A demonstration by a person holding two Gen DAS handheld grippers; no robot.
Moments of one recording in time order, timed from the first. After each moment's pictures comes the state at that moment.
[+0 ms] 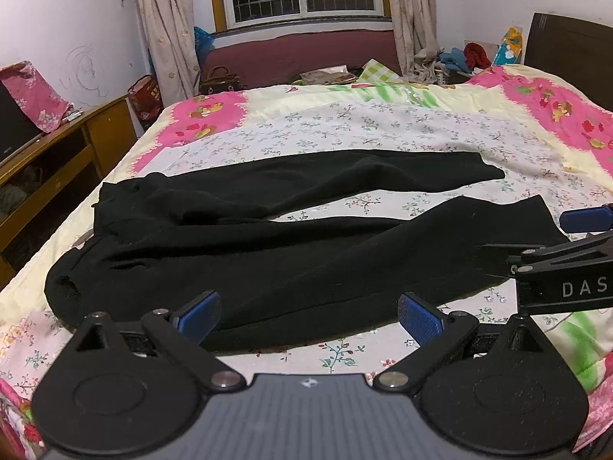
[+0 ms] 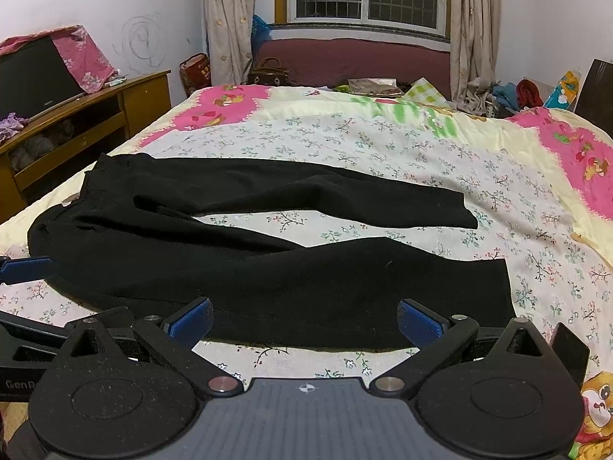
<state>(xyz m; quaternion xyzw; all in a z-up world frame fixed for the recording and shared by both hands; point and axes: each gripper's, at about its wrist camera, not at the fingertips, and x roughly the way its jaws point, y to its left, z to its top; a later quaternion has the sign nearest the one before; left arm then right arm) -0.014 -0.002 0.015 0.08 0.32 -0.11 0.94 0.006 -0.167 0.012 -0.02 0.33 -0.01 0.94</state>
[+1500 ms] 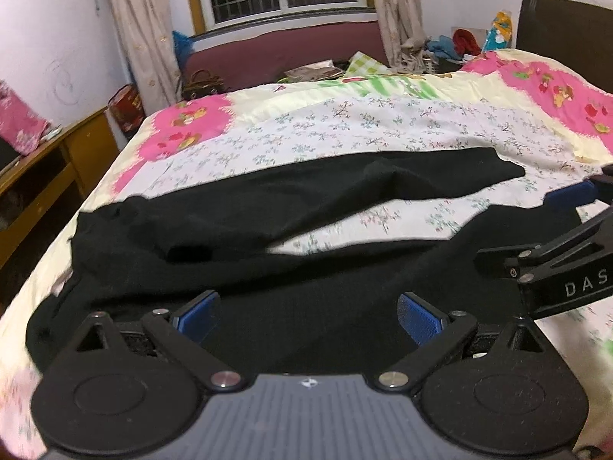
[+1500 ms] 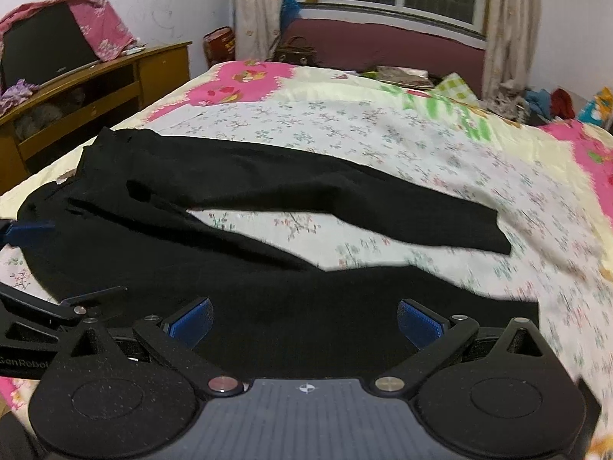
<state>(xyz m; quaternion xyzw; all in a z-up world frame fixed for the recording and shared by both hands) 0.074 -0.003 0.003 0.11 0.32 -0.14 0.93 0.090 -0.166 0.000 -0.07 0.36 0.04 0.93</state>
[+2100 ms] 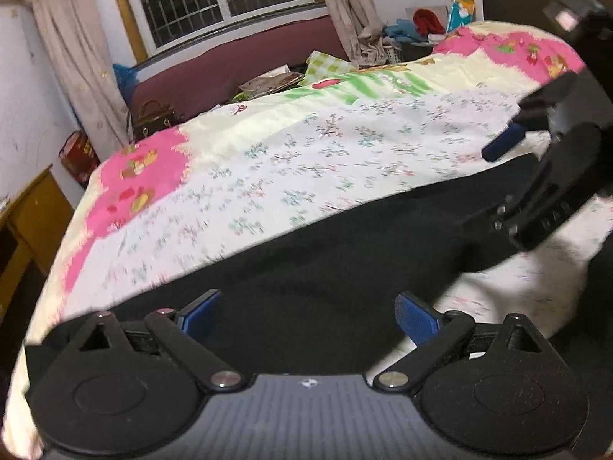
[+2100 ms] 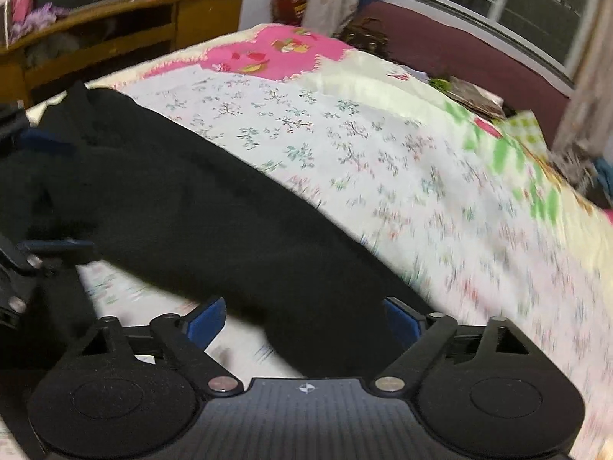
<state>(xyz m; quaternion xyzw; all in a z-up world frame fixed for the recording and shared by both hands) 0.265 -0.030 -0.008 0.20 0.30 -0.20 0.91 0.303 -0.210 -0.015 -0.20 0.40 0.13 0.88</state>
